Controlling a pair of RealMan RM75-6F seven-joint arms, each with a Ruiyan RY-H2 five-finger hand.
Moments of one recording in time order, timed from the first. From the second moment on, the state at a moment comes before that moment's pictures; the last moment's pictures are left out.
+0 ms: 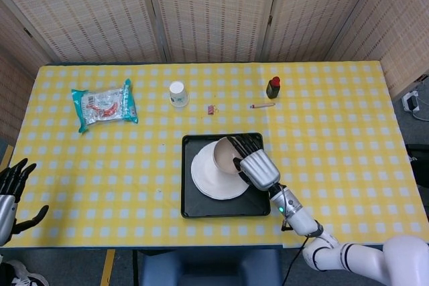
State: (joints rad) left arm -0.07 -1.03 -0.02 -1.67 1.55 1.54 -0.12; right arm 0.65 -1.73 0.11 -1.22 -1.50 1.11 -0.23
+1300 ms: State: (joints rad) left arm -0.04 -1.01 -0.02 -1.68 1.57 1.57 -0.13; right arm 0.64 -1.75 0.07 -1.25 -1.46 1.06 -0.35
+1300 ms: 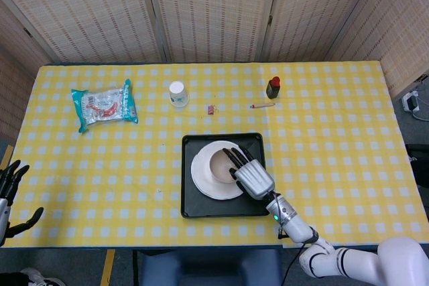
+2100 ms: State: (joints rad) left arm -0.04 -1.02 -0.02 -1.68 1.57 1.57 -0.10; right arm 0.51 -1.46 0.02 -1.55 -1.50 1.24 -0.31
